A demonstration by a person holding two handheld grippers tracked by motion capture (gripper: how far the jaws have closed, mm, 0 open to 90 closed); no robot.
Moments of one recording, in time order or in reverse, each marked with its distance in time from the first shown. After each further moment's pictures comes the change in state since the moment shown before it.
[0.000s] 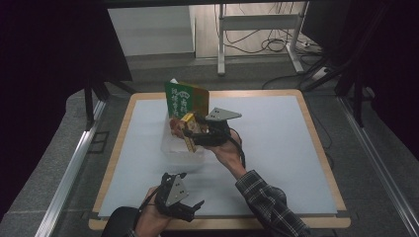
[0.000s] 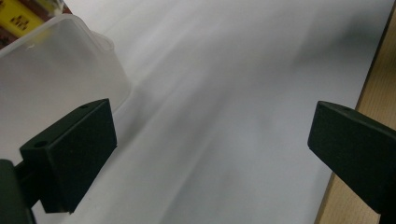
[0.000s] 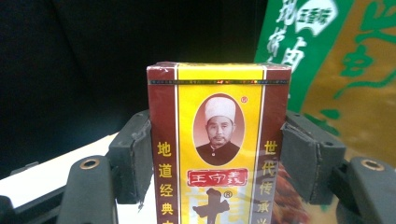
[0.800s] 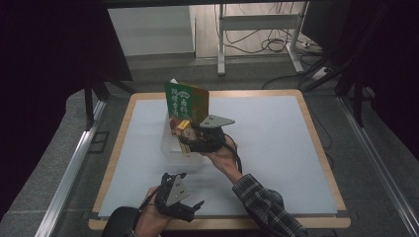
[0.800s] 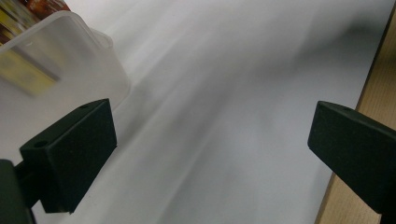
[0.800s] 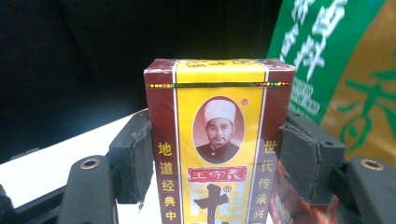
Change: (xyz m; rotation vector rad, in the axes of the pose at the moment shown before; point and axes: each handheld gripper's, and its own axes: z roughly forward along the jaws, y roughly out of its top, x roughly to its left) left arm 0.000 -0.001 0.001 0.009 -0.002 0.003; right arm 0.010 -0.020 0.013 0.033 0.009 -0.001
